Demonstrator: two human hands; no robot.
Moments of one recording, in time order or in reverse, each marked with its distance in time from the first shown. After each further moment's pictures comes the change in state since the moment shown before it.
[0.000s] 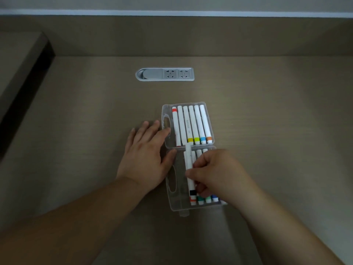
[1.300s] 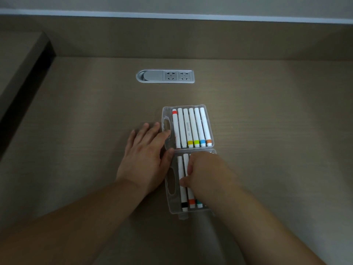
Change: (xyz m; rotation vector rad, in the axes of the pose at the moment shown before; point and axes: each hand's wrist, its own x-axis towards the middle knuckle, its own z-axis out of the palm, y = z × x) left_hand 0.000 0.001 -0.002 -0.010 -0.025 -0.012; right_hand 0.018 -0.015 0.020 -0.625 -0.037 0.065
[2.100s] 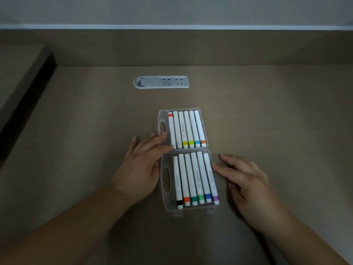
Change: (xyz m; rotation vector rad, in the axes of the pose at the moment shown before) left_hand -0.017 -0.007 -0.012 -0.144 -0.079 0.199; right_hand -0.009 0.133 0.030 0.065 0.663 -0.539
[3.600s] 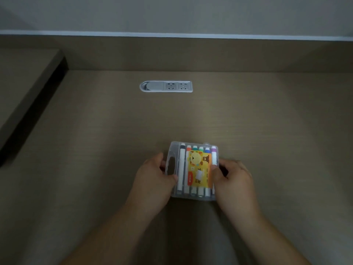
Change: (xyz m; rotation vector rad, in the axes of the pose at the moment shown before) left_hand -0.018 0.060 0.004 -0.588 0.060 -0.564; right_hand 0.018 -0.055 0.015 0.296 0.149 0.490
